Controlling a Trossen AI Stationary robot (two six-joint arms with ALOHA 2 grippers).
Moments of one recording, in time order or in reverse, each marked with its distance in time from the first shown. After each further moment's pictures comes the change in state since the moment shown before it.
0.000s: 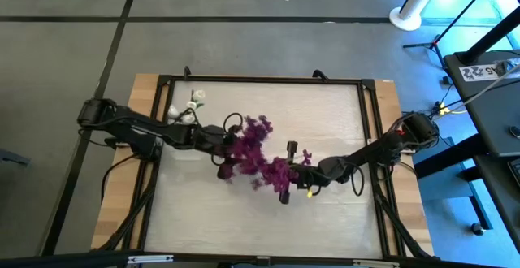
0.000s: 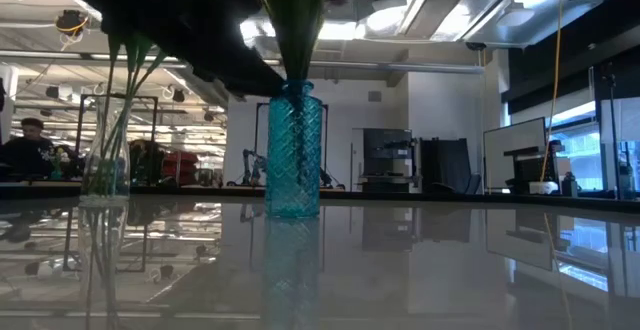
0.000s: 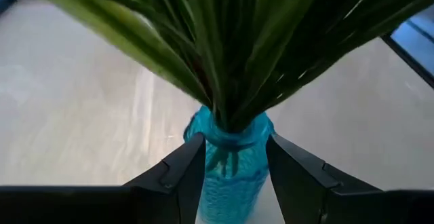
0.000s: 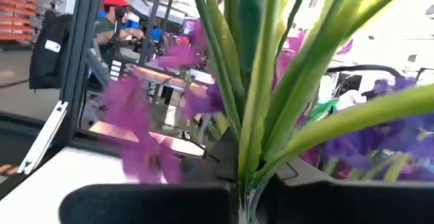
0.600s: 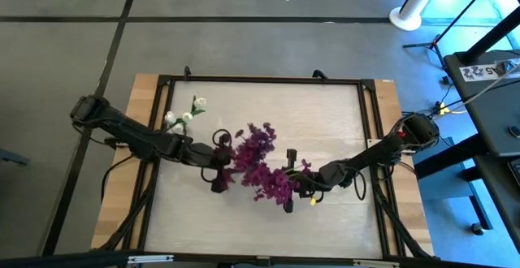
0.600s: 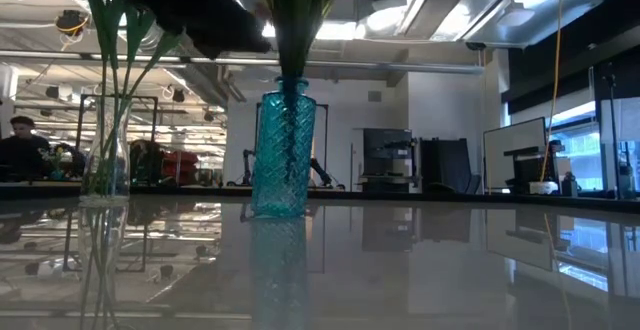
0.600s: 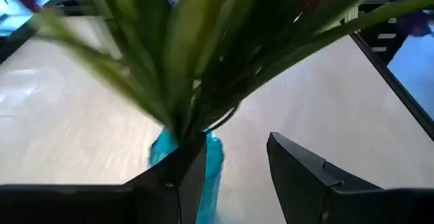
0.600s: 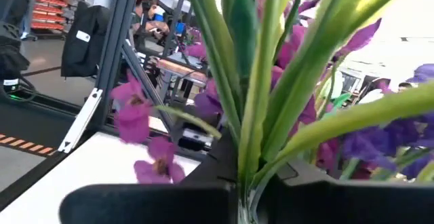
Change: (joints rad) left arm -0.242 -0.101 0.045 -0.128 -0.307 -0.135; right arm 0.045 0.001 -0.002 -0.047 -0.045 -0.009
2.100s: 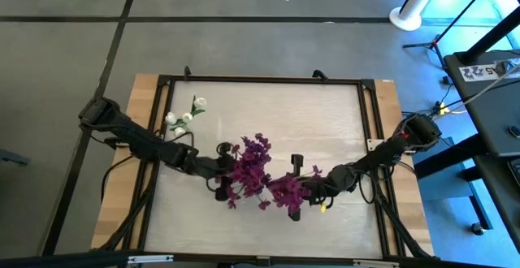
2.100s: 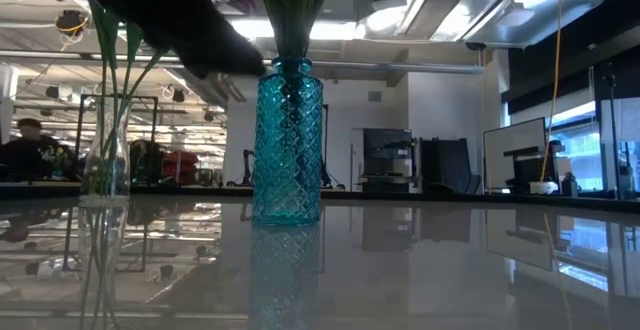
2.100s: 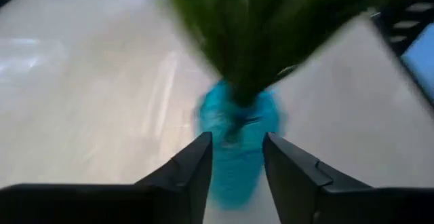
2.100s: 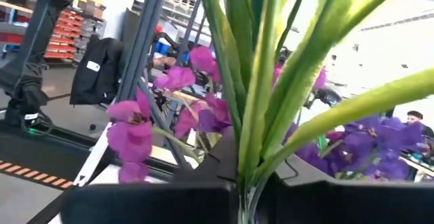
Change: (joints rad) left arm -0.082 0.118 -0.001 0.052 -0.097 -0.131; right arm 0.066 -0.017 0.002 0.109 0.005 -0.060
